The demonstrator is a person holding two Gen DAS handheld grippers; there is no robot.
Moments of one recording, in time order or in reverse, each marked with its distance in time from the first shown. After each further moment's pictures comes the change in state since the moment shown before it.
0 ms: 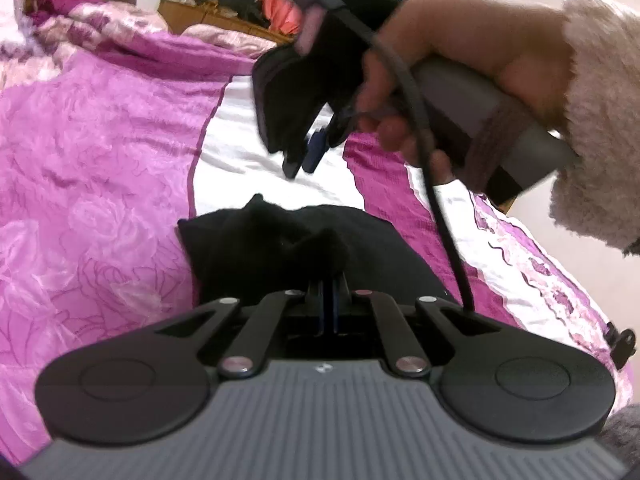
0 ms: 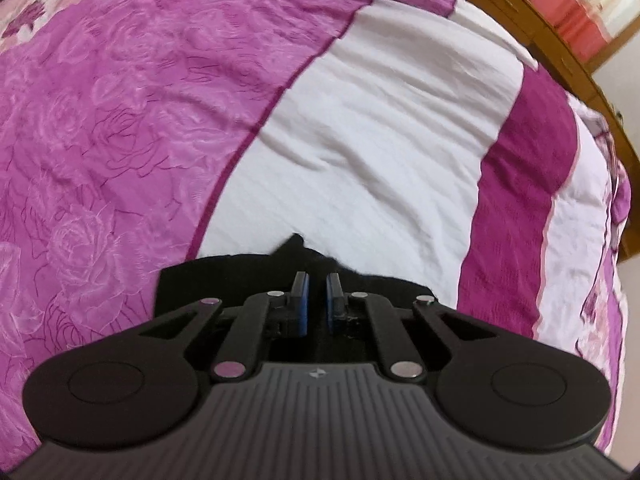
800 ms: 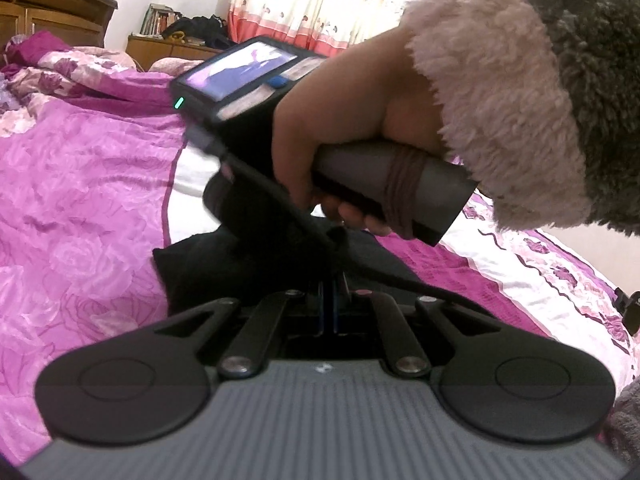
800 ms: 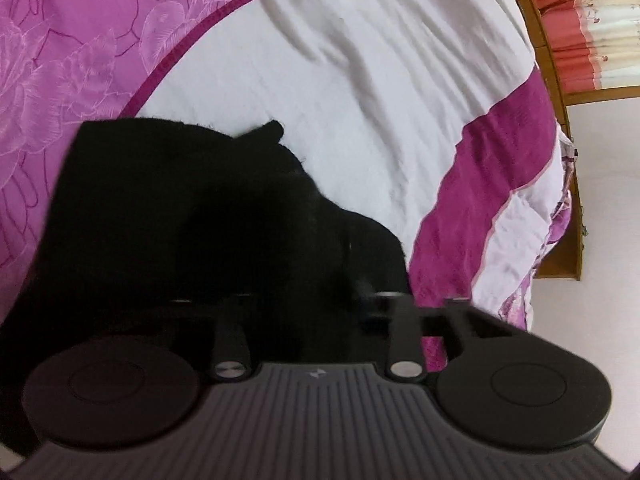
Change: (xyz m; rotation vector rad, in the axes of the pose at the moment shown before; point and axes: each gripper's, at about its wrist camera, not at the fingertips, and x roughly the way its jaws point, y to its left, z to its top) left arm 0.002 -0.022 -0.006 0.122 -0.039 -0.015; right arm 0.067 0.031 -0.033 -0.268 0.239 -0.267
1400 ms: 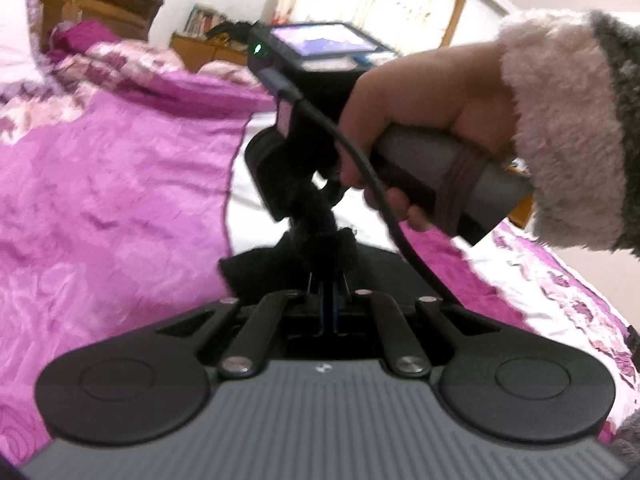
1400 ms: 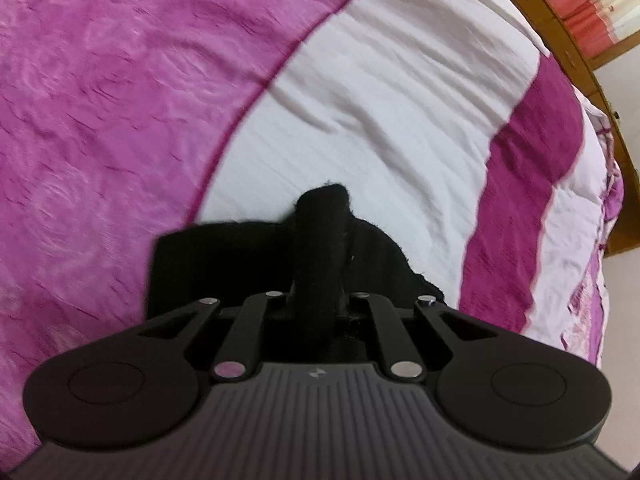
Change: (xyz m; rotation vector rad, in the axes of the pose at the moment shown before) left arm -0.024 0.044 0.009 -0.098 -0.024 0.091; right arm -0.047 -0.022 0.023 0.194 -0.118 0.224
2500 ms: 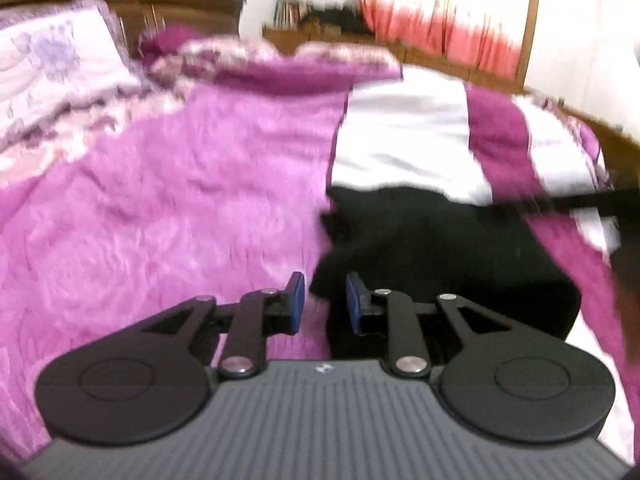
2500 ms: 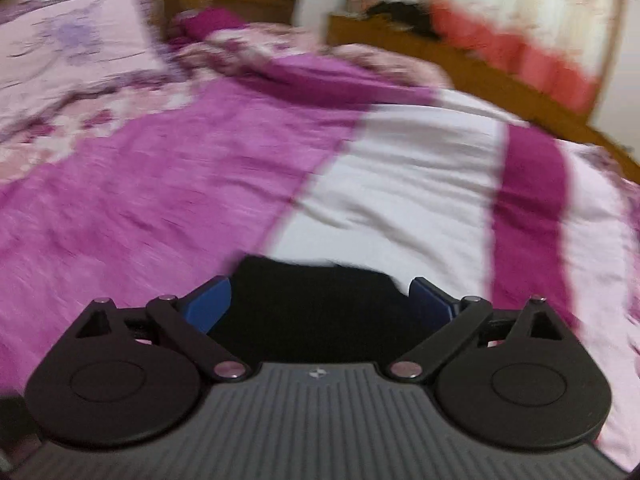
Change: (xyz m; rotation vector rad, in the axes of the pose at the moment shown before) left arm -0.012 -0.026 -0.025 0.048 0.021 0.372; right arm -0.052 -0.044 -0.156 0.223 -0.592 0.159
